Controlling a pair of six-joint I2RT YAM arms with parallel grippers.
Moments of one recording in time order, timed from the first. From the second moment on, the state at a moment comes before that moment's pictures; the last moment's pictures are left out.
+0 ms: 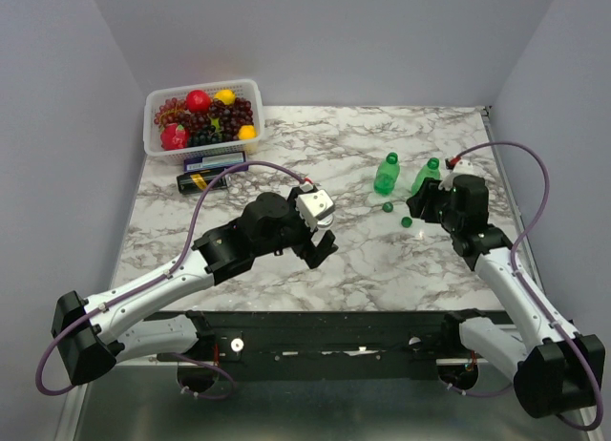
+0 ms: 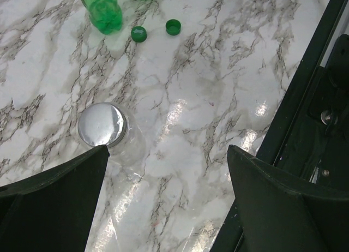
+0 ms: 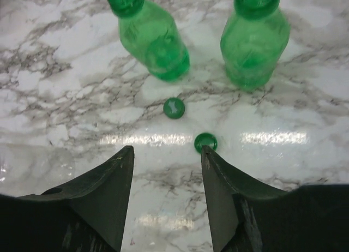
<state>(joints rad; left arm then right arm) -0.95 1.06 0.90 -0.23 0.12 0.00 0.16 0.98 0.69 -0.19 -0.02 0.27</state>
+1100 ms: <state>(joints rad) -0.95 1.06 0.90 -0.23 0.12 -0.01 0.29 1.41 0.72 -0.17 0.12 0.43</state>
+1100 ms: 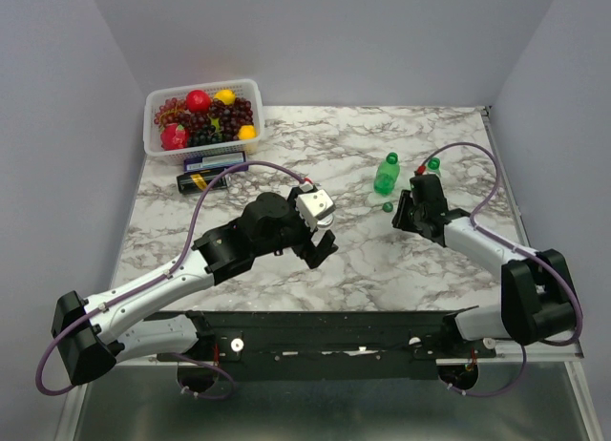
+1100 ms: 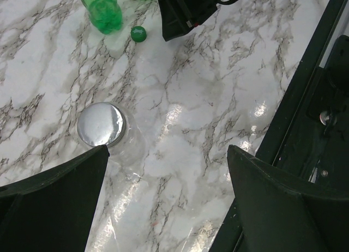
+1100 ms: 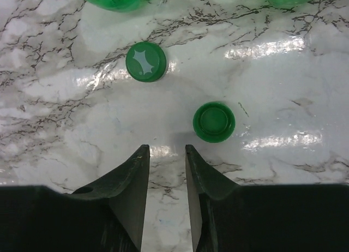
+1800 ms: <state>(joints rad) -0.95 1.05 0.90 -0.23 0.12 -0.01 0.30 1.56 0.77 -0.17 0.22 0.49</state>
